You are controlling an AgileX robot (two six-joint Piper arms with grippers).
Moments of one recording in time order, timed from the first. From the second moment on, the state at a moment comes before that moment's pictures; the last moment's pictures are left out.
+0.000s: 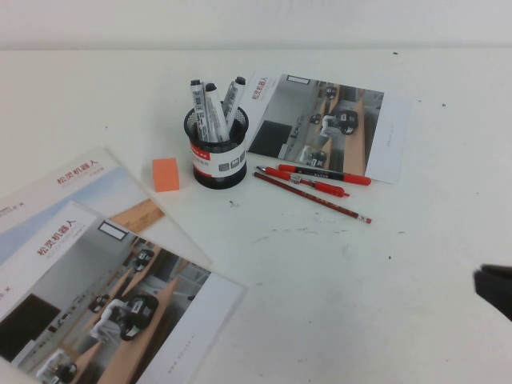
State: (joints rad) right arm 0.68 0.62 -0.56 -0.04 0.46 0.03; left arm -0.07 -0.01 0.02 -0.13 0.37 -0.03
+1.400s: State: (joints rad) right arm 0.03 -0.01 0.02 -0.02 0.26 0.15; left arm -0.07 -0.01 0.02 -0.13 0.37 -0.03
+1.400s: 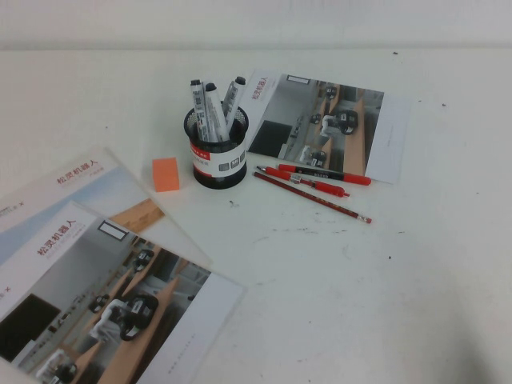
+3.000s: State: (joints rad) right arm 0.03 -0.01 0.03 -0.01 0.35 0.08; left arm -0.07 -0.01 0.02 -0.13 0.38 -0.03
